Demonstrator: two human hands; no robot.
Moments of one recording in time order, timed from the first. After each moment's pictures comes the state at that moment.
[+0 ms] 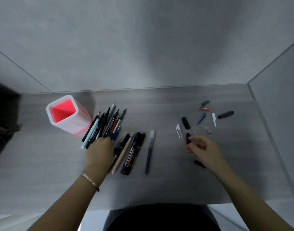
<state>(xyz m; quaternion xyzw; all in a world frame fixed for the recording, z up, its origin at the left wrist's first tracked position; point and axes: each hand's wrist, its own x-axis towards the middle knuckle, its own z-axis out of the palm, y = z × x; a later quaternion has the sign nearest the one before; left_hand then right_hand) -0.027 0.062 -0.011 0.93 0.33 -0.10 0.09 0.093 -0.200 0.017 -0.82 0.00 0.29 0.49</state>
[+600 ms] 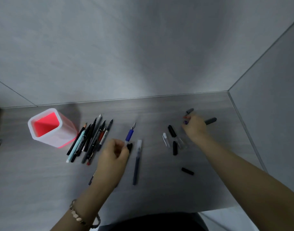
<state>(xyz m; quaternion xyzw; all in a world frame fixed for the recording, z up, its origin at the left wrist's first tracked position) -0.001 -0.012 0.066 0.76 0.36 0.02 0.53 0.202 -0.179 -0.020 -0.96 -0.01 0.15 0.23</state>
